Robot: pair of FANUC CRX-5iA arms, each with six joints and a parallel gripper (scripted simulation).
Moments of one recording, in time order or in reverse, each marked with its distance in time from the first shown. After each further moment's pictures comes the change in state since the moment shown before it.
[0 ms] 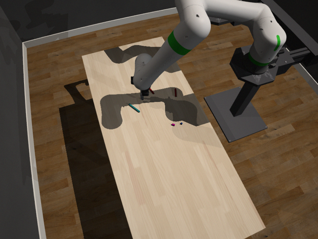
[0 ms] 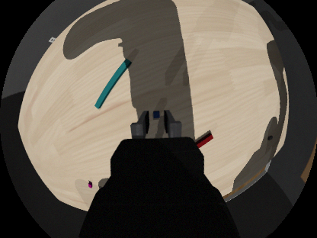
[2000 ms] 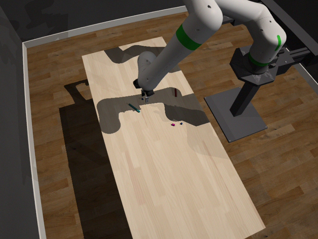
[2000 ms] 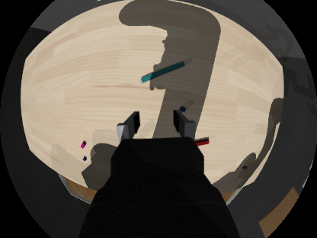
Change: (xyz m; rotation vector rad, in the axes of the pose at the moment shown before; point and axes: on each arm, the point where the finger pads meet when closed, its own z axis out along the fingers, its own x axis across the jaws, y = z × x) left arm -0.055 0.022 -0.060 -0.007 0.009 -0.458; right arm 0.000 0.000 0.000 0.000 0.000 0.000
